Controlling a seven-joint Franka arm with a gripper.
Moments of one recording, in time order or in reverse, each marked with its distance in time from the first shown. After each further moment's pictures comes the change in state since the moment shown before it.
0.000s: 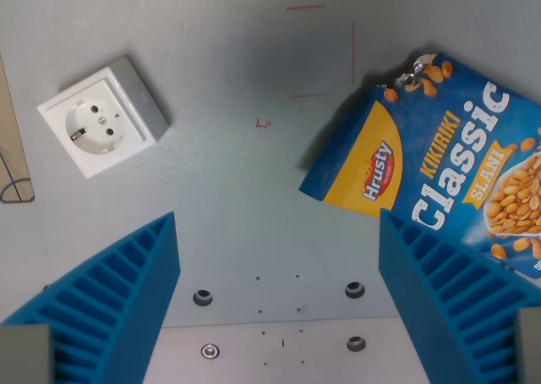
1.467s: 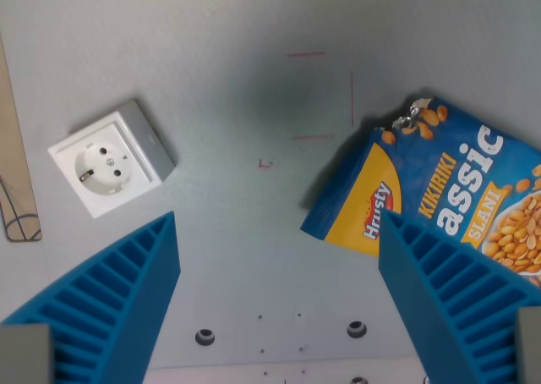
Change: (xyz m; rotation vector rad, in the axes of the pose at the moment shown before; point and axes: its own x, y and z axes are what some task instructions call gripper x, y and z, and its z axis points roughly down) arm 0.014 0.000 -0.003 0.000 0.072 0.000
